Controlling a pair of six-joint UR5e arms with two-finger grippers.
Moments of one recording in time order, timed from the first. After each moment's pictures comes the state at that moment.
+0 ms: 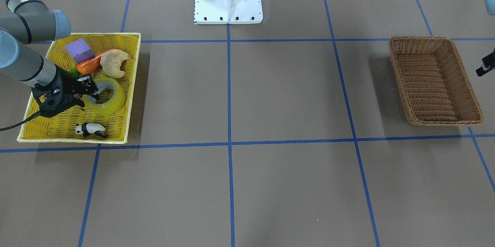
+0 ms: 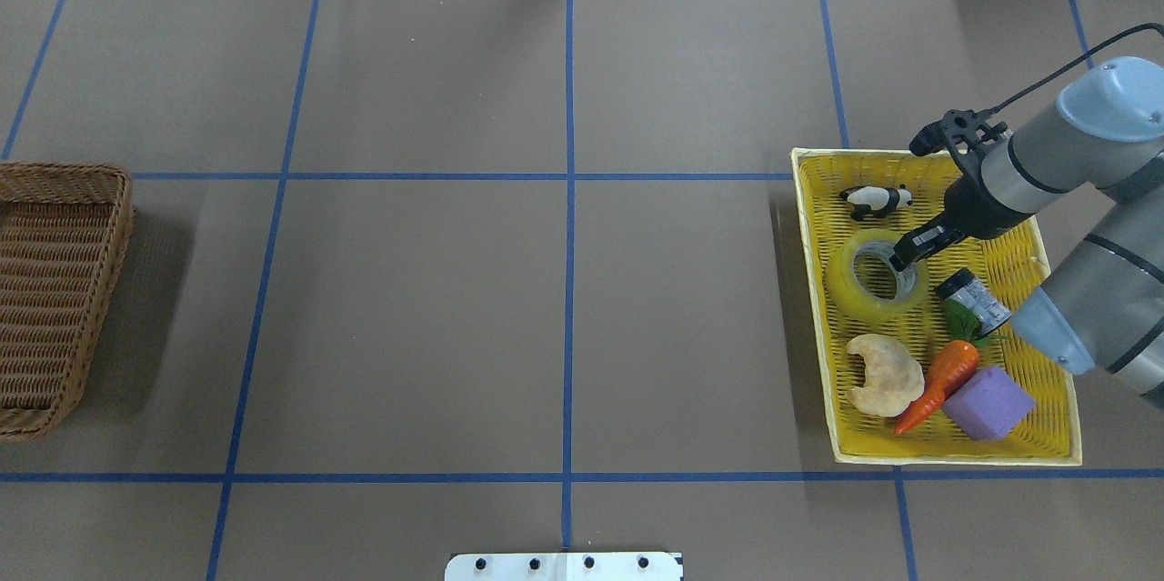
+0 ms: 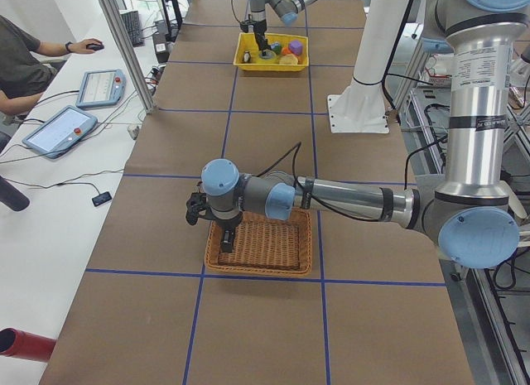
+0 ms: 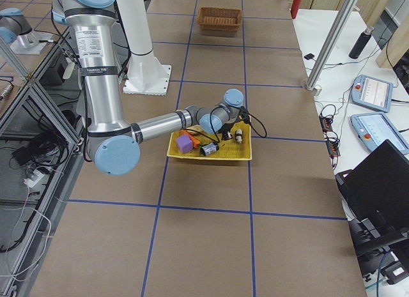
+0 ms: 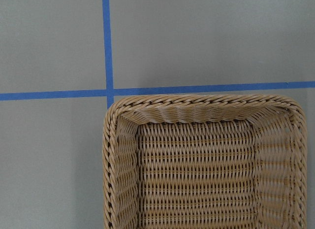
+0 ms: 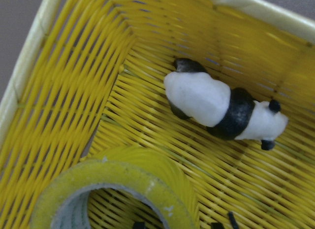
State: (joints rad) left arm -1.43 -1.54 -1.71 -1.68 -2.41 -0.19; right arm 0.89 -1.44 1.66 -1.18 2.30 0.46
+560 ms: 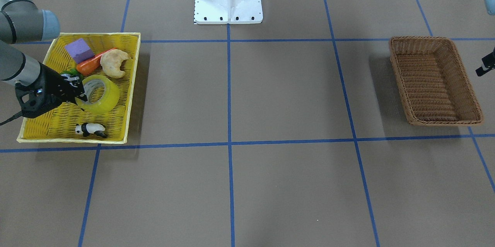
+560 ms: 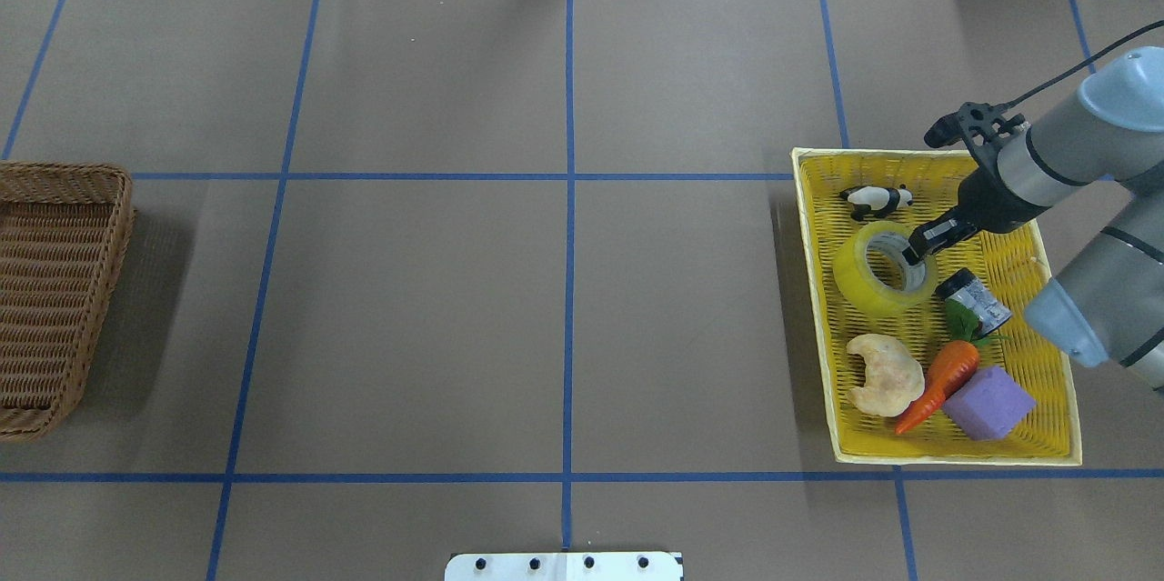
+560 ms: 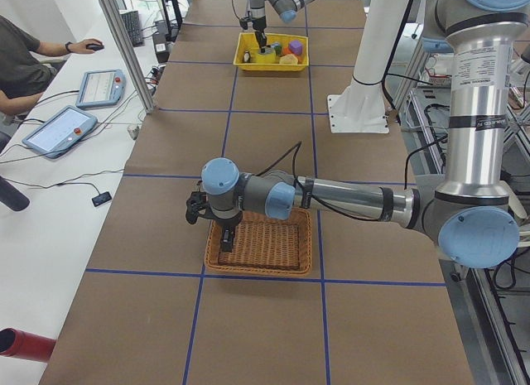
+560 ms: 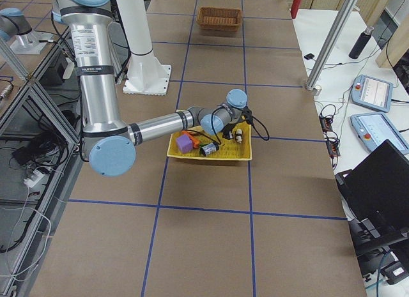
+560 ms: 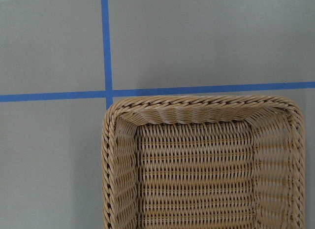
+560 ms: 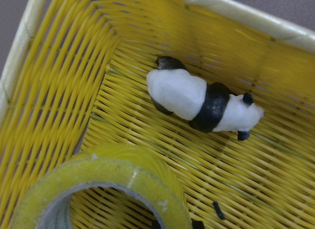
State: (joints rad) left arm -1.43 -1.54 -1.71 -1.68 -2.43 -0.19; right arm 0.99 -1.45 1.67 -1.18 2.43 0.48
